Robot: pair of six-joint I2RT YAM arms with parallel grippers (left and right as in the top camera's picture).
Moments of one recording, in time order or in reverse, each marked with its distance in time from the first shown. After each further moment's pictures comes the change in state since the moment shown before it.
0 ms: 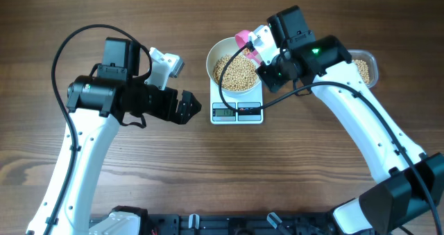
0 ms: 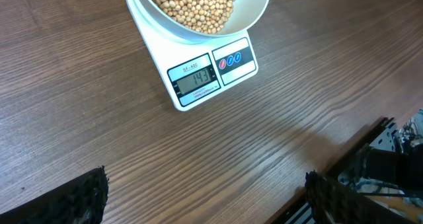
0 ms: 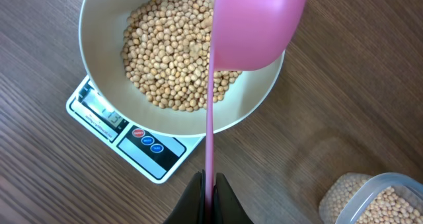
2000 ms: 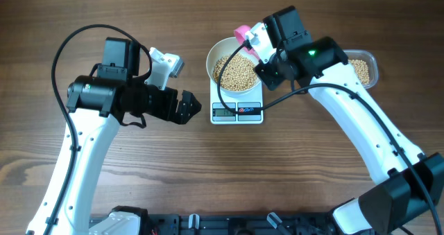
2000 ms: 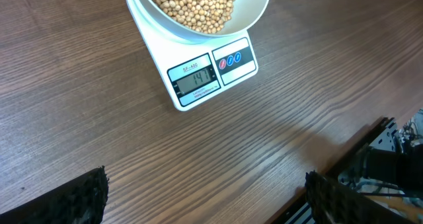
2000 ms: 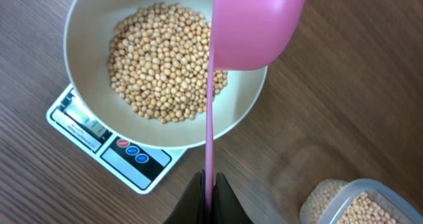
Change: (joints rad) left arm 0.000 0.000 0.000 0.000 0.000 0.000; right arm 0.023 0.000 0.000 0.044 0.066 -0.015
